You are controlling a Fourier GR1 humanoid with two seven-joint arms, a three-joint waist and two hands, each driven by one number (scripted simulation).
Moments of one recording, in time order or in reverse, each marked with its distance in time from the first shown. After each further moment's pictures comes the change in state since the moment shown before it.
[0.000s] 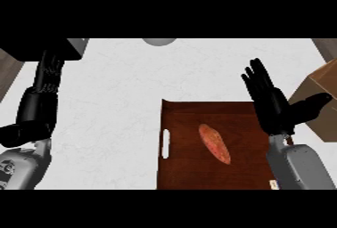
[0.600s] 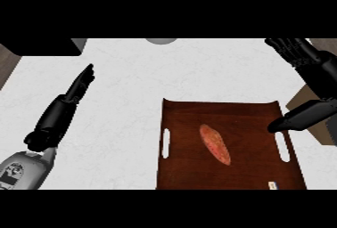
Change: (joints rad) left arm 0.004 0.075 -0.135 0.033 -0.017 -0.222 0.043; right arm -0.198 -0.370 -0.036 0.003 0.052 0.519 -0.218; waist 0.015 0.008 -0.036
